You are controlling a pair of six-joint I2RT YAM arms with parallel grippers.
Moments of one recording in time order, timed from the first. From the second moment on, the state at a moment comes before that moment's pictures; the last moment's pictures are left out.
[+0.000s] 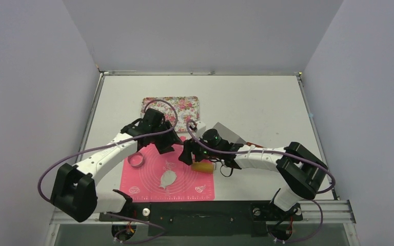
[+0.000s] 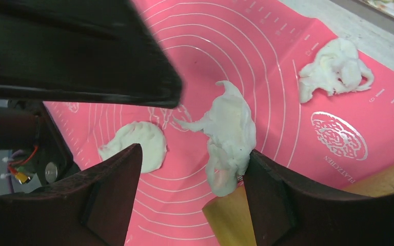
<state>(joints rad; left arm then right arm) -0.51 1.27 0.89 -0.59 0.16 -1.03 0.92 1.60 0.76 0.28 -0.18 0.48</state>
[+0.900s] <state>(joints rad) -0.60 1.63 0.98 -0.55 0.16 -0.95 0.84 1.40 0.72 0.32 -0.19 0.41</state>
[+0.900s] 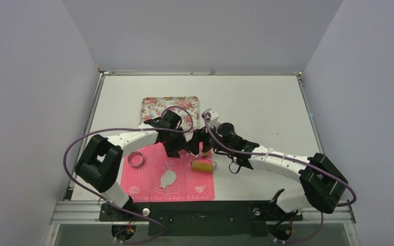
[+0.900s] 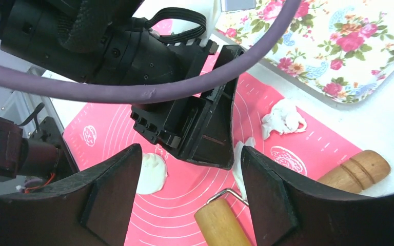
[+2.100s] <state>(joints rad) -0.50 0.80 0.86 -0.99 -0.39 -1.03 -0.09 0.85 0.45 -0.45 0.01 0.78</state>
